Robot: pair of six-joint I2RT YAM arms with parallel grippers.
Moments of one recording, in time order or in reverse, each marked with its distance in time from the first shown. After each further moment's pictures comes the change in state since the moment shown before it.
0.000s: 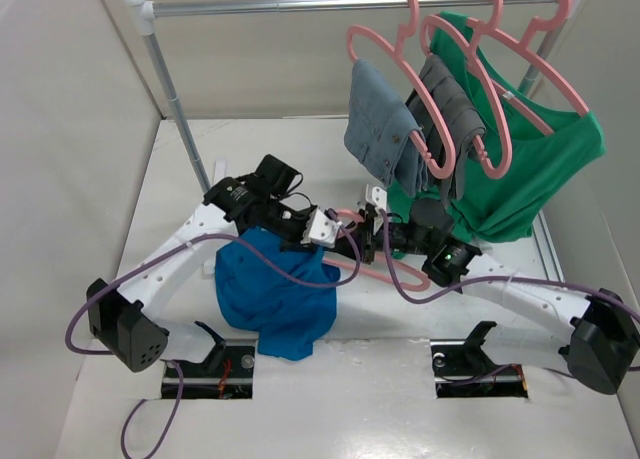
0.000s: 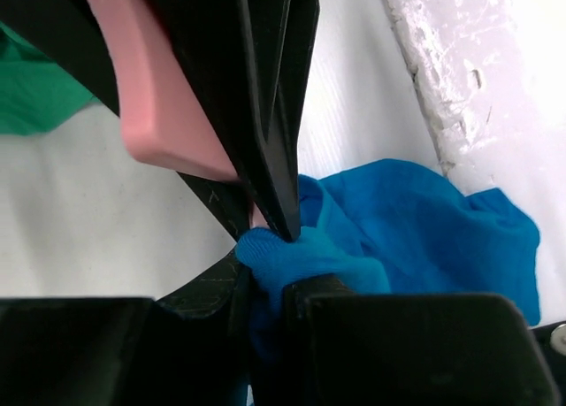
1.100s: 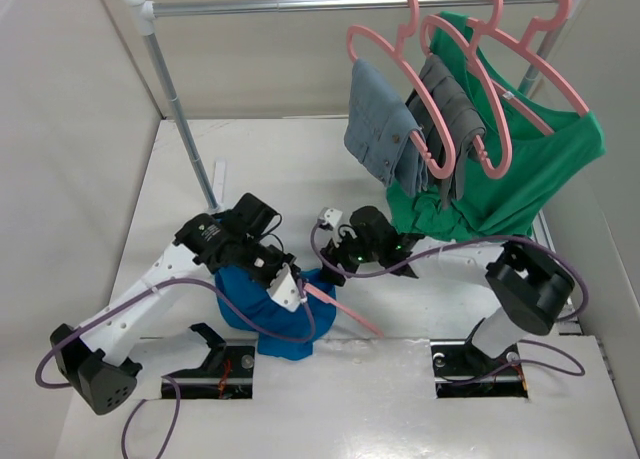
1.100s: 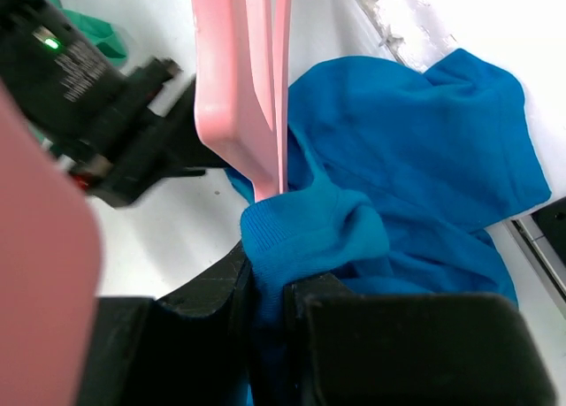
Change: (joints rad) left arm -0.041 -0.268 -0.223 -0.166 -0.160 0.430; right arm 0.042 0.416 0.069 -0.265 0.198 -0.033
